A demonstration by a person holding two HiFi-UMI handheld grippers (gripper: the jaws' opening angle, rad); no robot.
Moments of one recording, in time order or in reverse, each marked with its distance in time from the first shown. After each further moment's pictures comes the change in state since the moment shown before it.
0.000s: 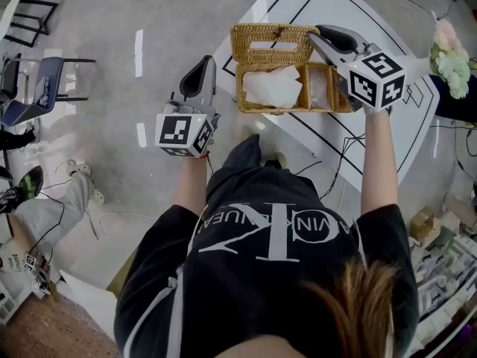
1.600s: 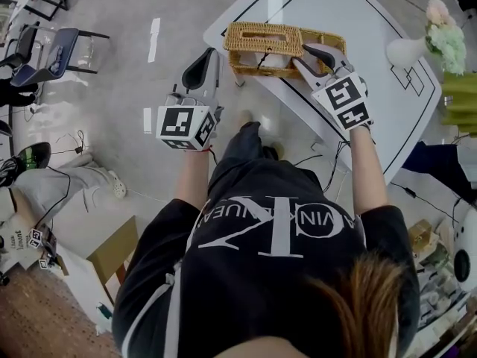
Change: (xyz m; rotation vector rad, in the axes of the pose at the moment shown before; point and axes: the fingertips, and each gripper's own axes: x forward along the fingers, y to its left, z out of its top) left arm -0.076 -0.089 0.003 0.029 -0.021 0.099; right arm -0.062 0.094 -0.097 -0.359 0.091 0.011
